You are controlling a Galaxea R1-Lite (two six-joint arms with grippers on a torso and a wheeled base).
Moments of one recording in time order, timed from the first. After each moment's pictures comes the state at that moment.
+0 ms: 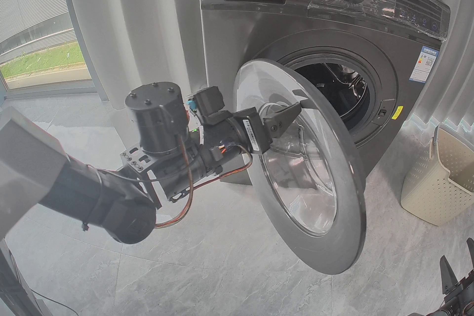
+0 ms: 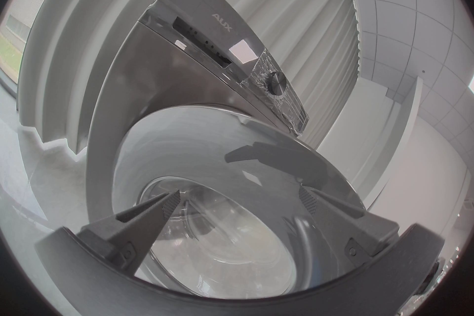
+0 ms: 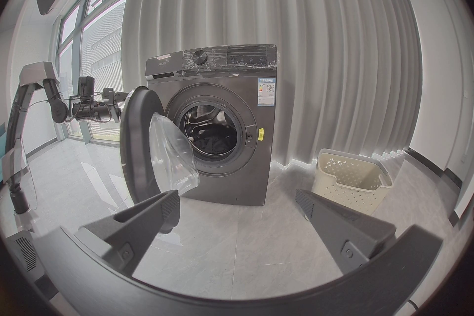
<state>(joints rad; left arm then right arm) -0.70 1.94 -0.99 -1.07 -0.14 -0.41 0.01 0.02 -0.02 0.00 0.00 0.00</state>
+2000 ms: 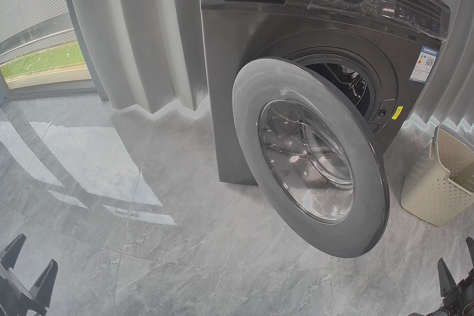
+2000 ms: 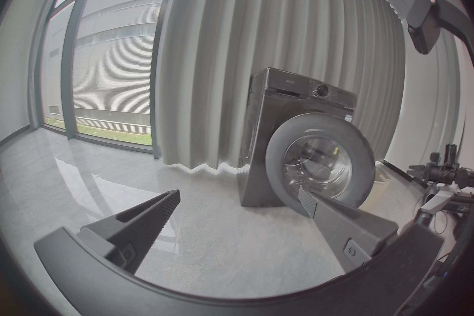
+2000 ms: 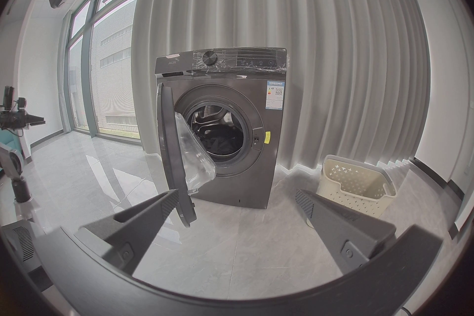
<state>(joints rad) -0.21 0.24 -0.12 -0.15 -0.01 -0.09 0.01 0.02 -0.02 -0.01 0.04 -0.05</state>
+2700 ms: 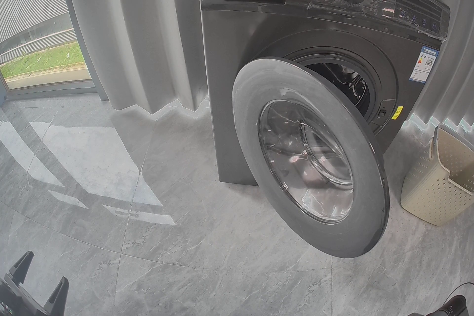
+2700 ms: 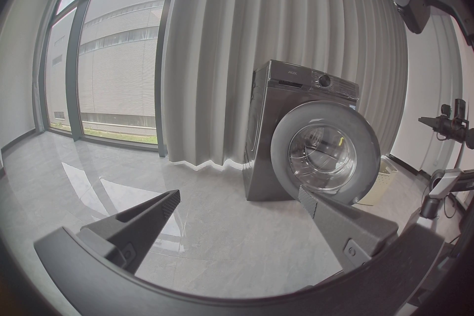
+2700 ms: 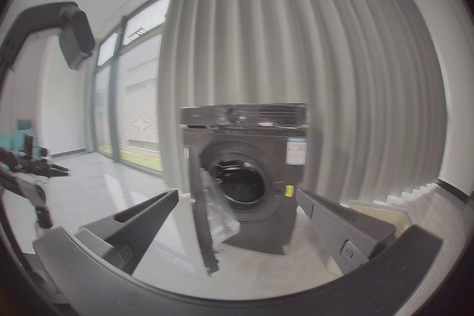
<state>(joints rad) -0.13 0.09 -0.02 -0.09 -0.05 -0.06 0.01 0.14 -0.30 -0.08 0.21 -0.02</state>
